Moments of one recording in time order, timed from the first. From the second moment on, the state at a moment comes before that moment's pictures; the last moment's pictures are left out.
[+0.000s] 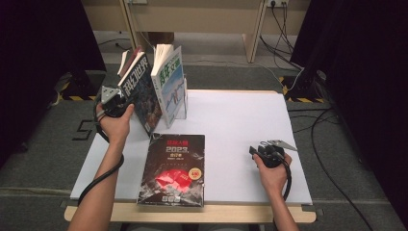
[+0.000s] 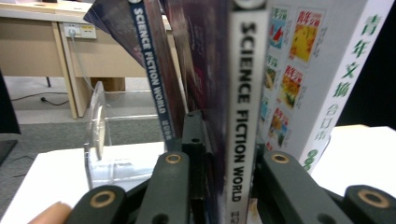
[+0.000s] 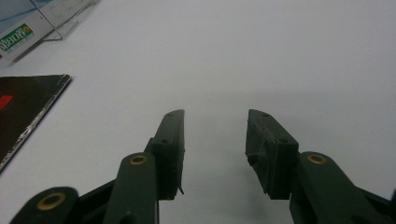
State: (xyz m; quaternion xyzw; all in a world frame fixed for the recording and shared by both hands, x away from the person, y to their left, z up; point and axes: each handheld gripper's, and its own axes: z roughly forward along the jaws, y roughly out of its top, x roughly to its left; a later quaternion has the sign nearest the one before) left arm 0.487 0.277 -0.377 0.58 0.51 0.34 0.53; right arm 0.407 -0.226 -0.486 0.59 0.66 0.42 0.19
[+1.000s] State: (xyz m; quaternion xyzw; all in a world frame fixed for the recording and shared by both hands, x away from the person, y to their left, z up) left arm 0.507 0.265 -0.329 0.58 0.53 0.34 0.52; right arm 0.407 -0.227 -0.484 0.60 0.65 0.43 0.20
